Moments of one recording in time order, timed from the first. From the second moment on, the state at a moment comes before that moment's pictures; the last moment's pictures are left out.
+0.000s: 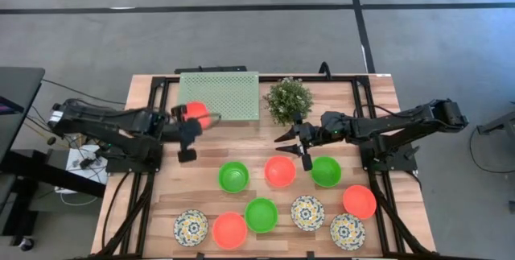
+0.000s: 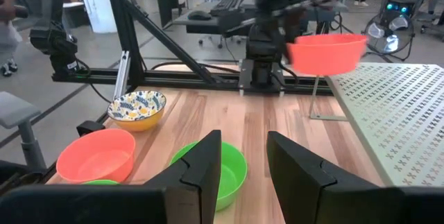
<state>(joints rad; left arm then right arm) -0.14 1.03 0.95 -1.03 -0.45 -0.13 0.04 1.21 0.64 0.41 -0.10 0.00</state>
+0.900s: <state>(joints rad) 0.46 1.05 0.91 -0.93 -0.22 0.20 0.04 1.21 0.64 0.42 -0.10 0.00</state>
